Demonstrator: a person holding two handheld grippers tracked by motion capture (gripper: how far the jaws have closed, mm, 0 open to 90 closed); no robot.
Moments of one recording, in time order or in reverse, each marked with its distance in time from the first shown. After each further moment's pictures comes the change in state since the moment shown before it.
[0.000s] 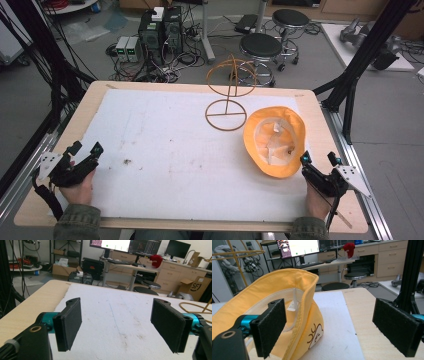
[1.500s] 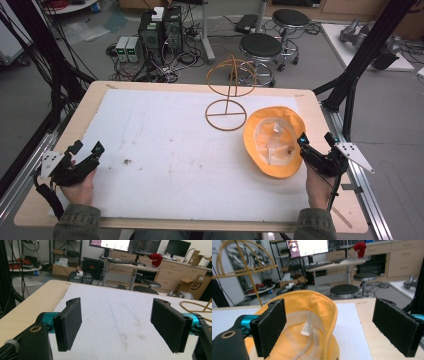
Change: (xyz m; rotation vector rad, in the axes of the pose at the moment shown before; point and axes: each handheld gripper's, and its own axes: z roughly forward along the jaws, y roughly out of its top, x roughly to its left) left arm -0.001 0.000 0.003 0.004 -0.001 0.015; right arm 0.018 0.051 0.030 0.036 0.064 -0.007
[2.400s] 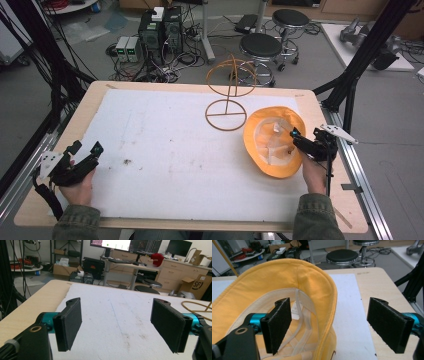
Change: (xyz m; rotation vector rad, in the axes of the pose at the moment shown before) left arm 0.002 0.000 -0.001 0.001 0.007 -0.002; right arm -0.004 0.003 0.051 0.289 -0.043 -0.019
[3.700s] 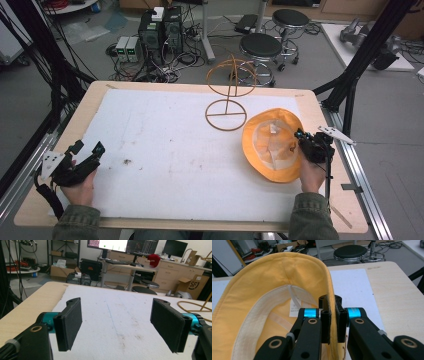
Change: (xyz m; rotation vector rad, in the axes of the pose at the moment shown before) left arm -0.005 0.000 0.000 -0.010 -0.022 0.007; right arm 0.007 -0.005 -0.002 0.017 0.057 0.036
